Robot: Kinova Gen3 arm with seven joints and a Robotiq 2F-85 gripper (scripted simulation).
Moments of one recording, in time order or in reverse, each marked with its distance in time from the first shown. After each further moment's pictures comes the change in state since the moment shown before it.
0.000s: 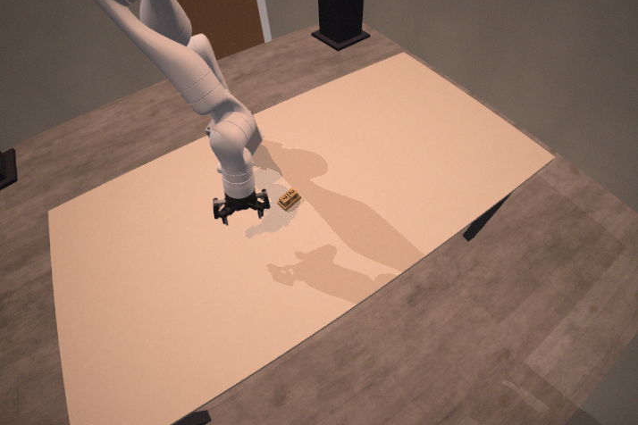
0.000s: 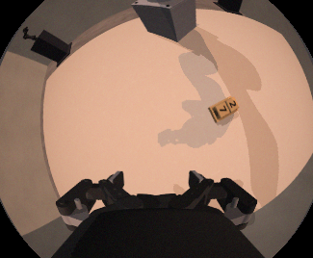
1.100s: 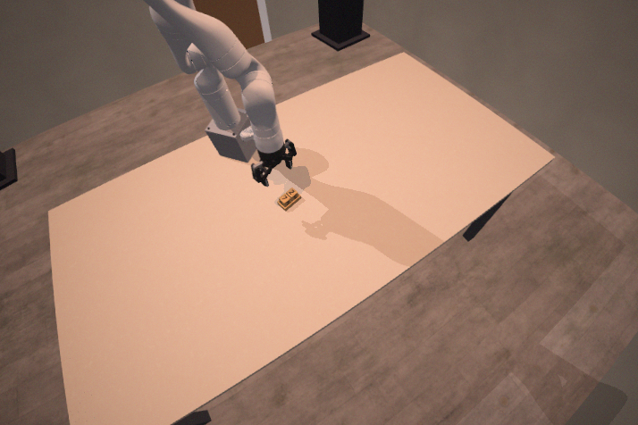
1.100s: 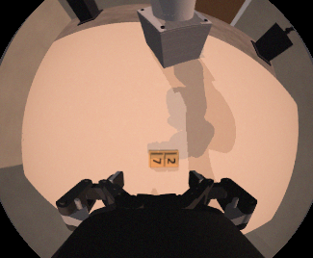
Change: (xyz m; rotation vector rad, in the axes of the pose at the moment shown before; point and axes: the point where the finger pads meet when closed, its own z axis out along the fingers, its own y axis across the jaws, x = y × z) arm 0.111 0.126 -0.029 -0.185 -0.020 -0.454
